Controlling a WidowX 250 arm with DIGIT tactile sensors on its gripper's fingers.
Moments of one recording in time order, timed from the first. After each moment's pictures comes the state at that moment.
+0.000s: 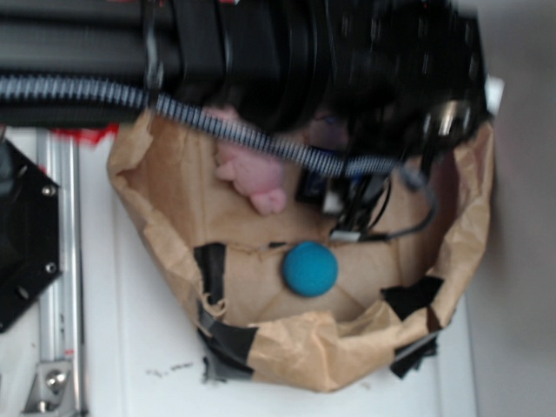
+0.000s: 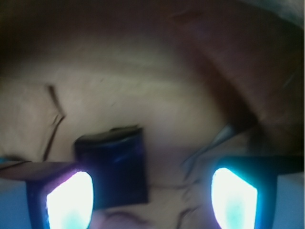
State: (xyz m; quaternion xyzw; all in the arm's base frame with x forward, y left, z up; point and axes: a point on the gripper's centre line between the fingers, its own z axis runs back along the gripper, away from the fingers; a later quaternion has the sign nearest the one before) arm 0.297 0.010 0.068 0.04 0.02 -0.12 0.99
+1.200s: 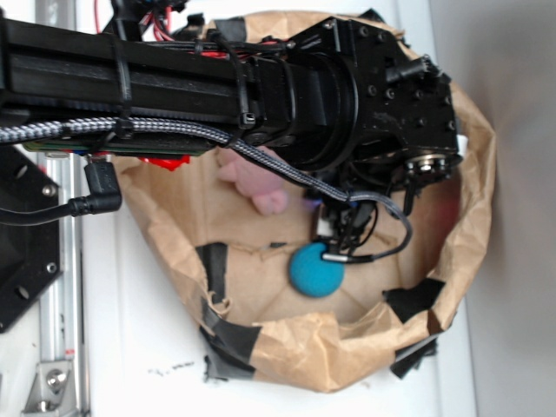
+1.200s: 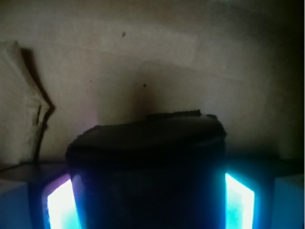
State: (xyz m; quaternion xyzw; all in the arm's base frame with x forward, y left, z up) arm 0.304 0.014 0.006 0.01 0.04 -0.12 0.99
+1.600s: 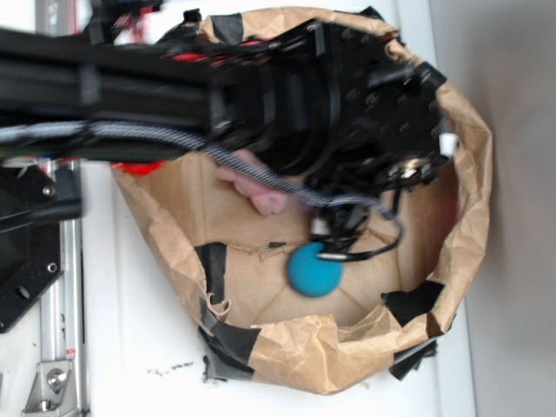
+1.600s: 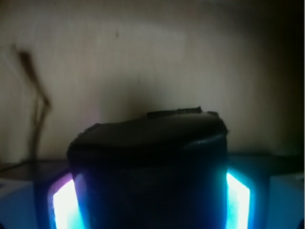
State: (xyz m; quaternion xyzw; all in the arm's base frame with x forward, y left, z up) arm 0.291 0.015 0.034 0.04 0.03 -0.09 0.99
